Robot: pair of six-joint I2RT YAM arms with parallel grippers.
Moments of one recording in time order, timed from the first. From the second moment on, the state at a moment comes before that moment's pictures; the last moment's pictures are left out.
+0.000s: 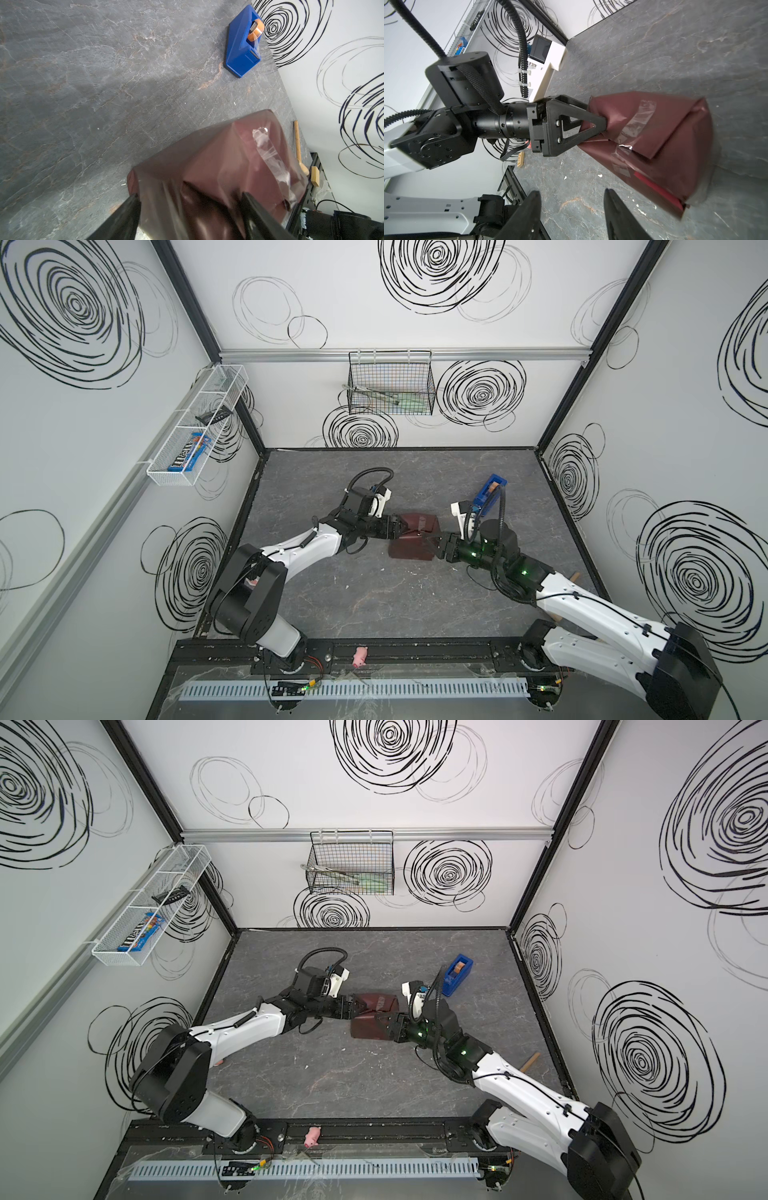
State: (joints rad) left arm -0.49 1.56 0.90 -0.09 0.40 -0.43; right arm 0.73 1.03 0.57 0.10 -0.30 0.71
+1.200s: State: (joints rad) left arm -0.44 1.70 1.11 -0.25 0.40 -0.41; right arm 0.26 0.96 0.66 -0.03 -0.57 0.51
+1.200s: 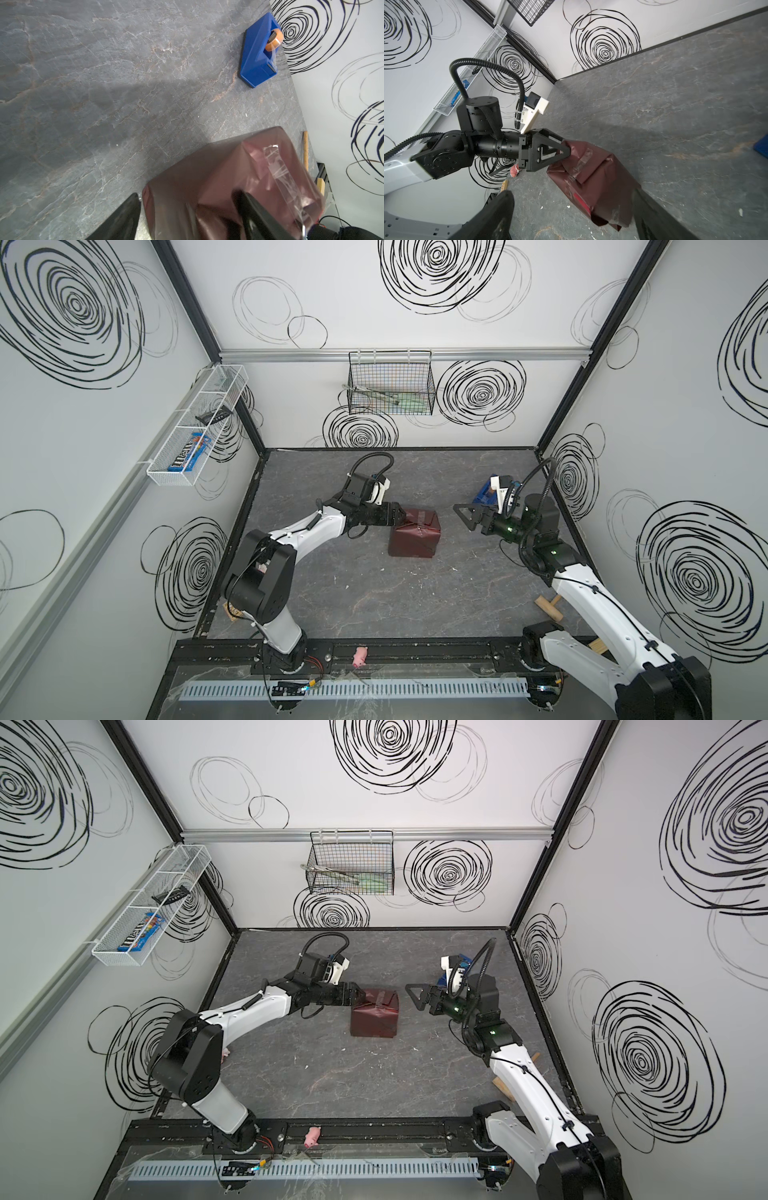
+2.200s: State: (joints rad) left arm -0.25 1.34 0.90 -0.22 0.05 -0.37; right arm 0.29 1.06 0.66 -0.11 -0.26 0.29
